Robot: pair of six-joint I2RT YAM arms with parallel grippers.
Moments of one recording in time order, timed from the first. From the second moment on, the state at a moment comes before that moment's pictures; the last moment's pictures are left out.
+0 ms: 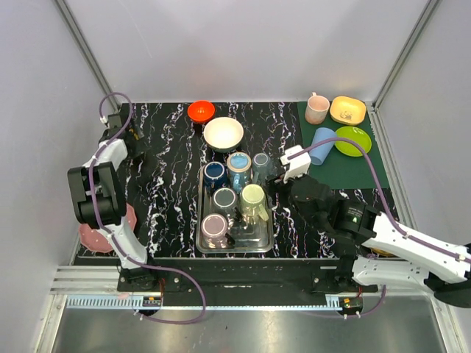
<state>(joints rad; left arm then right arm) 0.20 1.79 1.25 -0.36 -0.13 -0.37 1.16 0.96 1.04 -0.47 0.64 0.29</state>
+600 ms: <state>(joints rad) 0.25 2.00 1.50 -0.37 -0.12 -0.27 1.08 0.95 1.01 -0.46 0.58 0.29</state>
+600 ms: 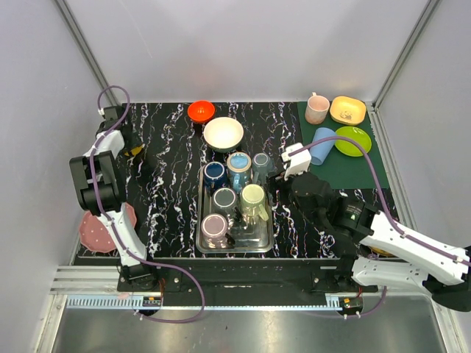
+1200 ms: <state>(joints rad) 0.26 2.01 1.49 -0.37 -0.07 -0.28 1.06 0.97 1.00 -0.44 0.54 0.32</state>
